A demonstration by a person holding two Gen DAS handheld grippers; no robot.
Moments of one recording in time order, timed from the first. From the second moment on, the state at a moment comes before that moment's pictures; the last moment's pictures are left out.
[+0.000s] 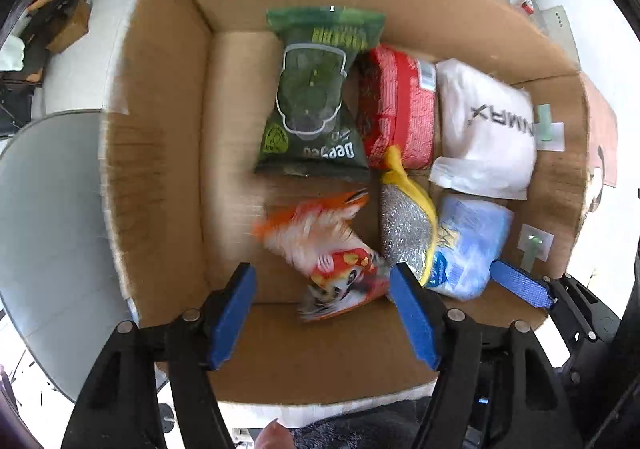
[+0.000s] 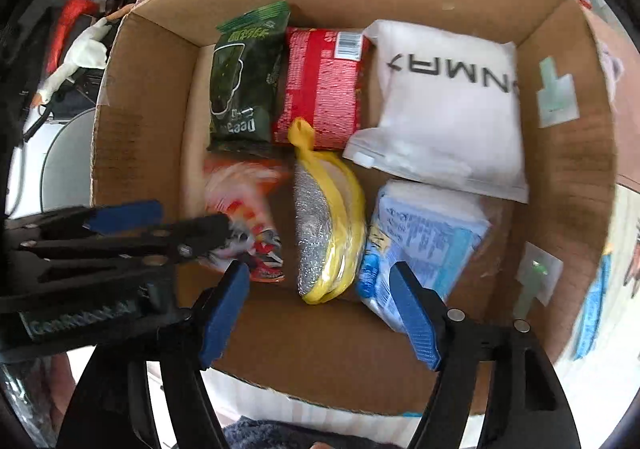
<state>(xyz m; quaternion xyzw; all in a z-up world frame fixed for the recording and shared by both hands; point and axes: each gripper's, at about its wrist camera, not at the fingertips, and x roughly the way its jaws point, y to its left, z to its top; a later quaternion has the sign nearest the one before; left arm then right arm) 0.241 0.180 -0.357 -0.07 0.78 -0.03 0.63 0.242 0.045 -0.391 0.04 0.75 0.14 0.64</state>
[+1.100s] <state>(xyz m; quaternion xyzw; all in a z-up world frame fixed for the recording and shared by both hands) 0.143 0.161 -0.181 0.00 0.59 0.06 0.81 0.150 -0.011 -0.214 0.01 0.62 0.09 0.78</state>
